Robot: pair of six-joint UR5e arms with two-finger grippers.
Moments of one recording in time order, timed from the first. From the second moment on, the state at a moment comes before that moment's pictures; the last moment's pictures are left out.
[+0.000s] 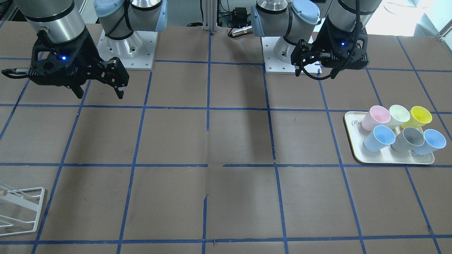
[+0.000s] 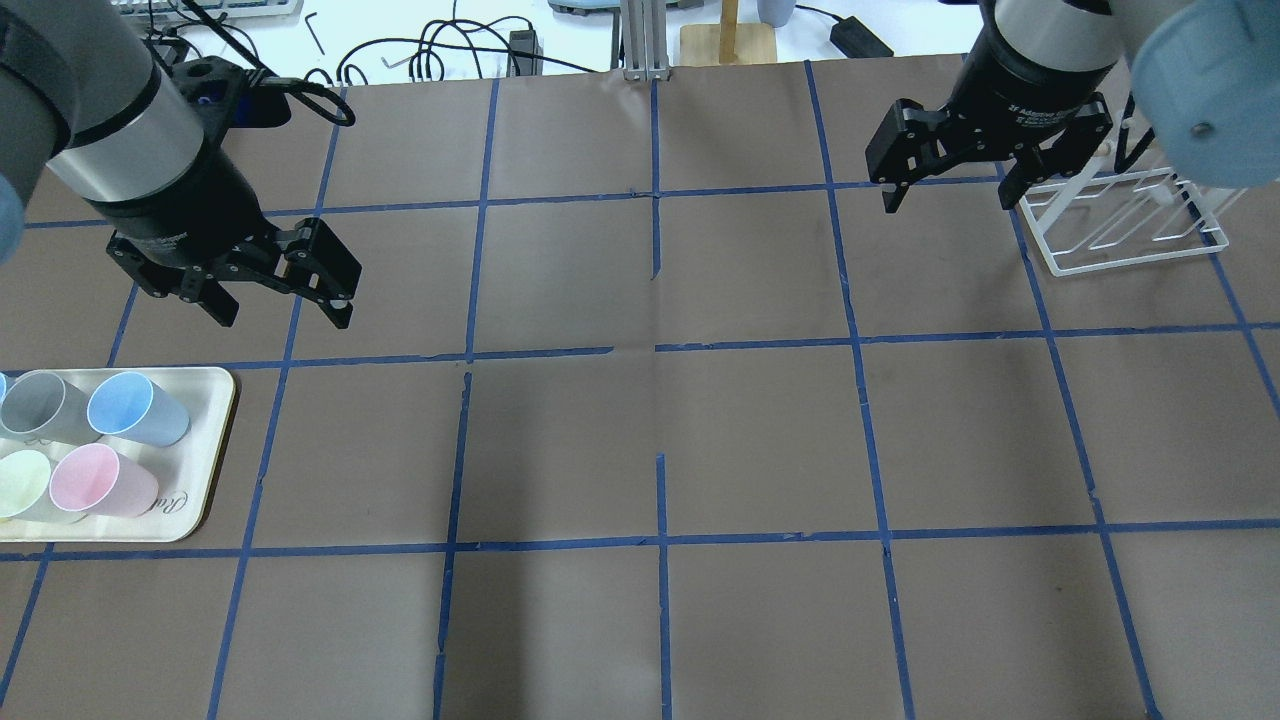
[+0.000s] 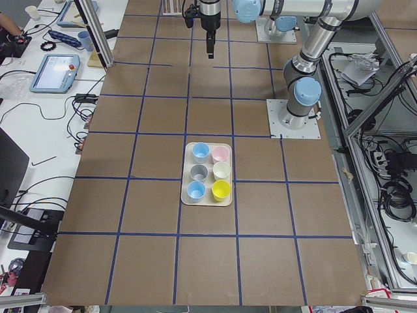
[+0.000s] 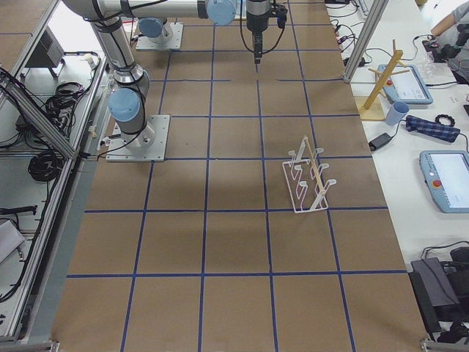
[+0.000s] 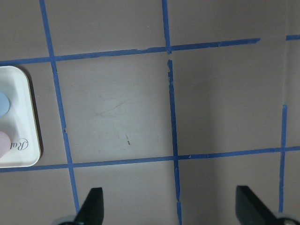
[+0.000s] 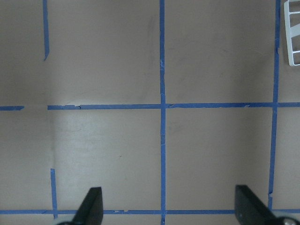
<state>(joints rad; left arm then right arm) -1.50 -1.46 -1.66 -1.66 1.59 0.14 1.56 -1.57 1.57 -1.64 -1.55 -0.01</state>
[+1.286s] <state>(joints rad) -1.20 -1.52 -1.67 -1.61 1.58 0.55 1.56 -1.57 1.58 -1.65 -1.55 -0.01</state>
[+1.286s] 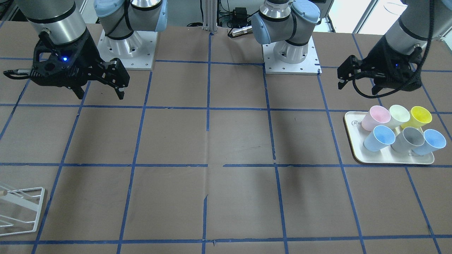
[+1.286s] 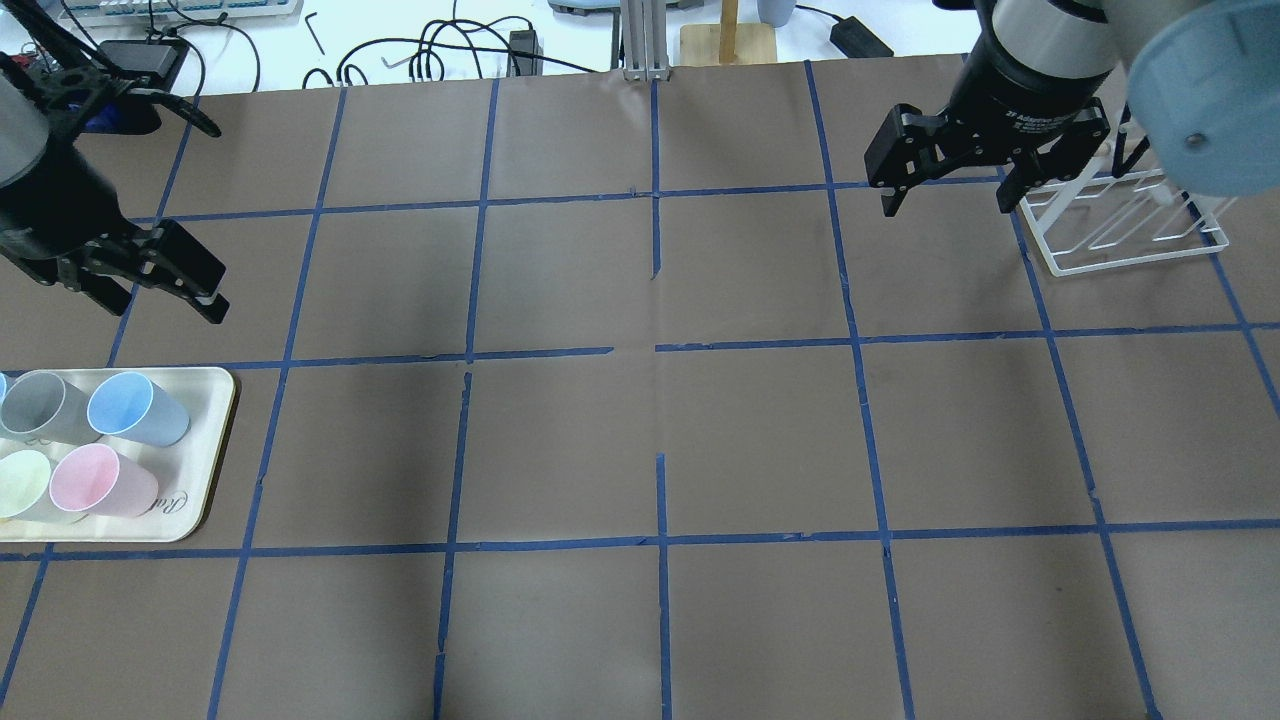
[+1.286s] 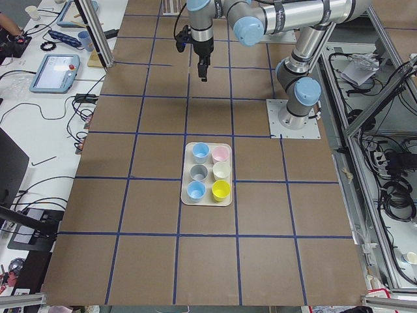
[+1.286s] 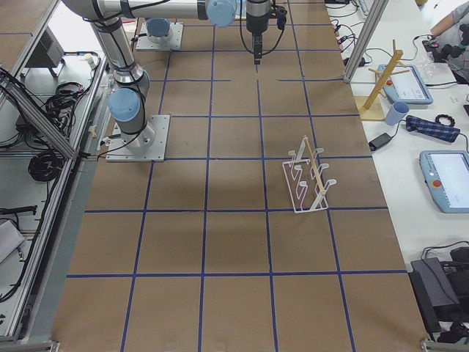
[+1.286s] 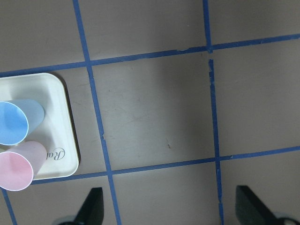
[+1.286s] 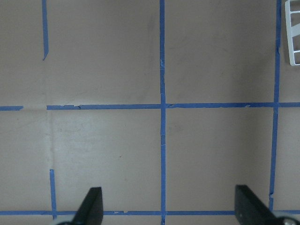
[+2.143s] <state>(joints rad) -0.94 -1.68 -1.79 -1.24 1.59 0.97 1.56 -1.57 1.58 -1.65 -1.55 -0.01</state>
